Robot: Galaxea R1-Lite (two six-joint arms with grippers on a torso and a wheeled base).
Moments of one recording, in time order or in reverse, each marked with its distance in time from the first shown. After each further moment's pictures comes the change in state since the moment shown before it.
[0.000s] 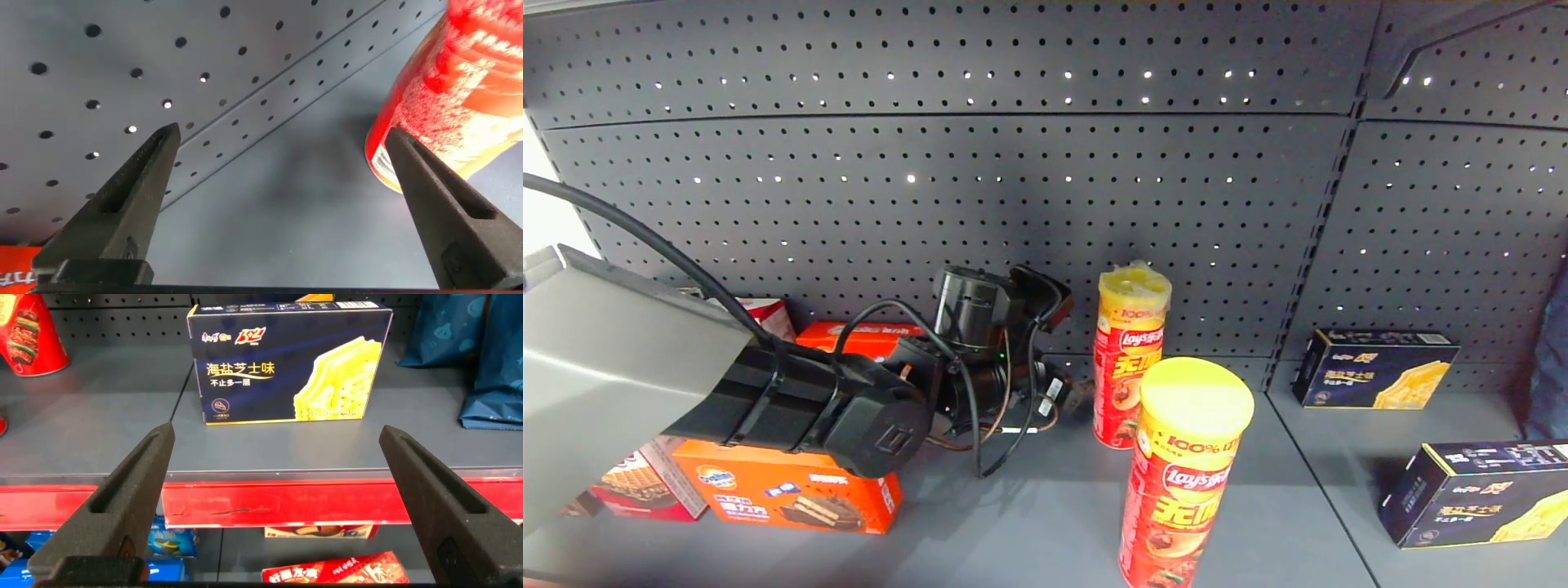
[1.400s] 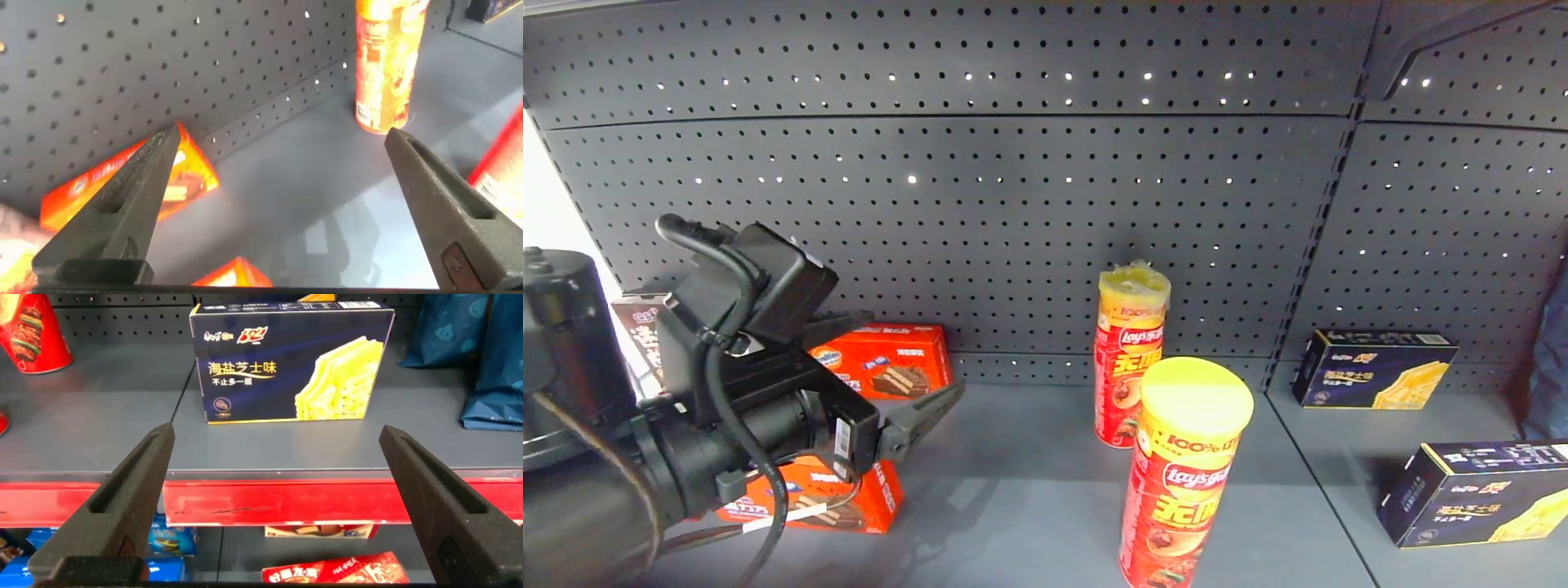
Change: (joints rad) left arm 0.017 -0.719 0.495 -0.004 0.029 0.011; right arm 0.001 0.000 0.000 0.002 0.005 -0.004
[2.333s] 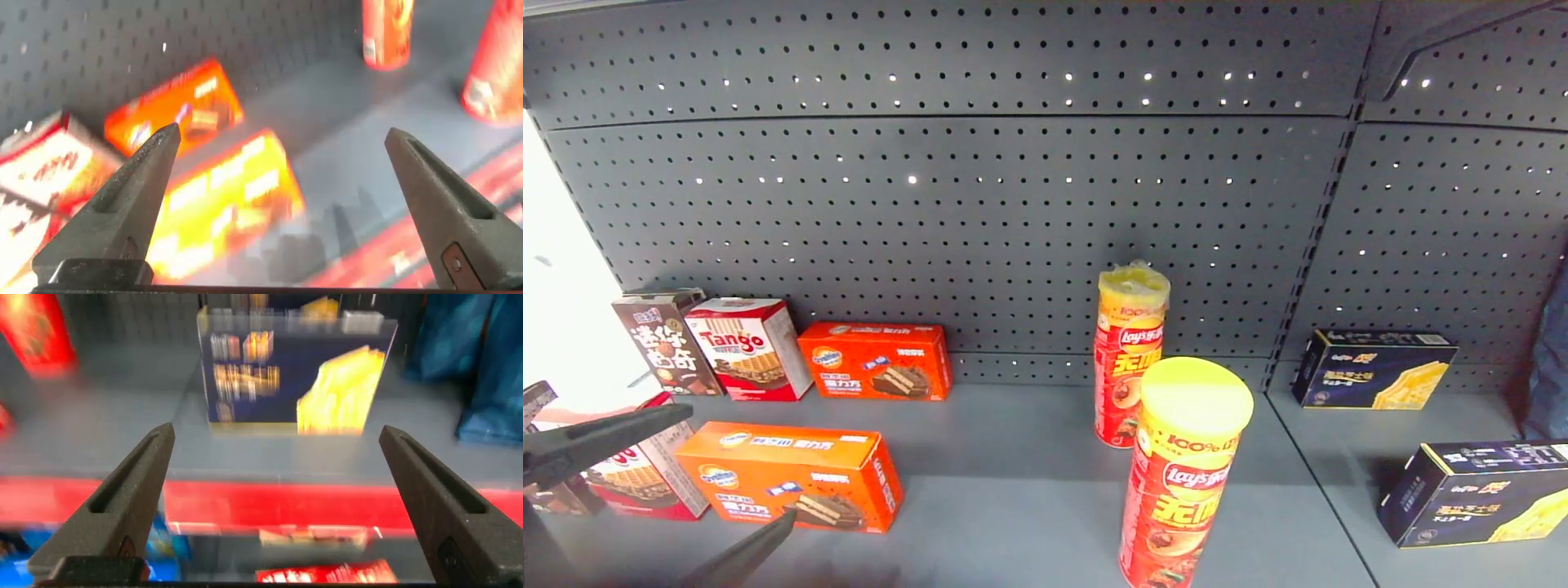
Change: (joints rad) left arm 0.029 -0.481 0.155 0.344 0.003 0.051; right arm 0.002 0.018 -0.077 -0.010 0.017 -0.007
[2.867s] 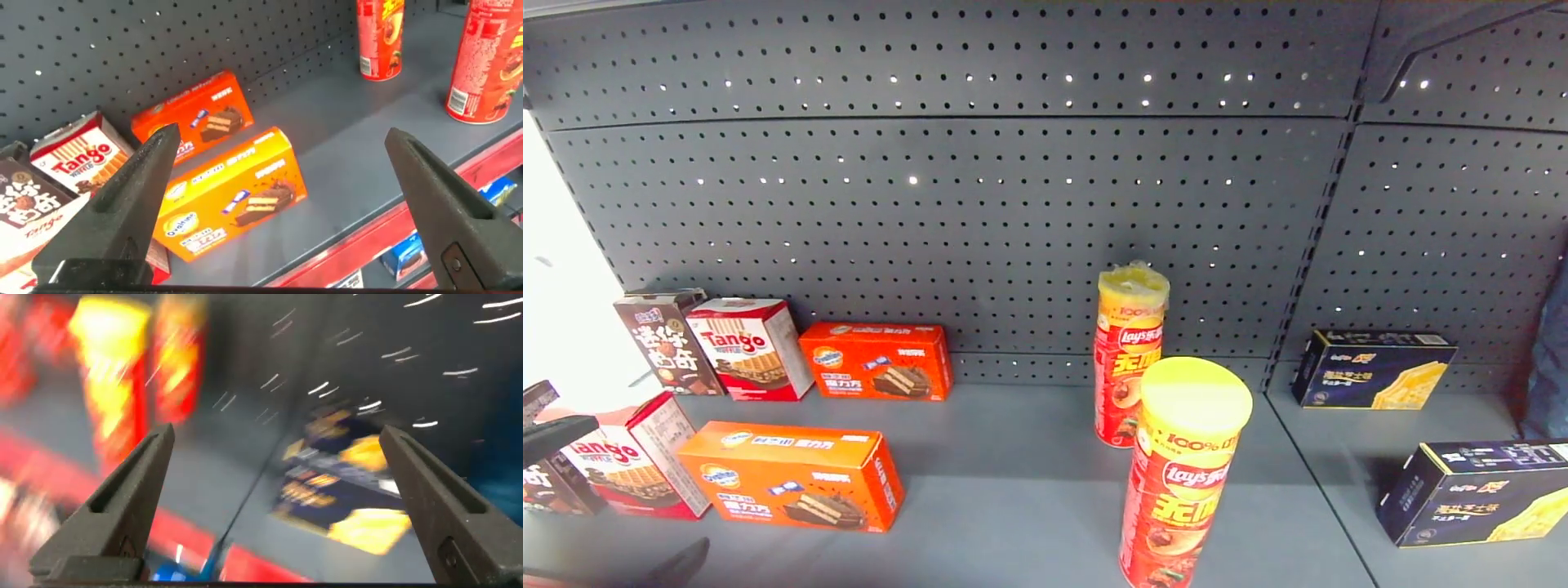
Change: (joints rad) left arm 0.000 -0.158 0.002 0.047 0.000 0.002; right arm 0.003 0.301 -0.465 0.239 0.385 -0.213
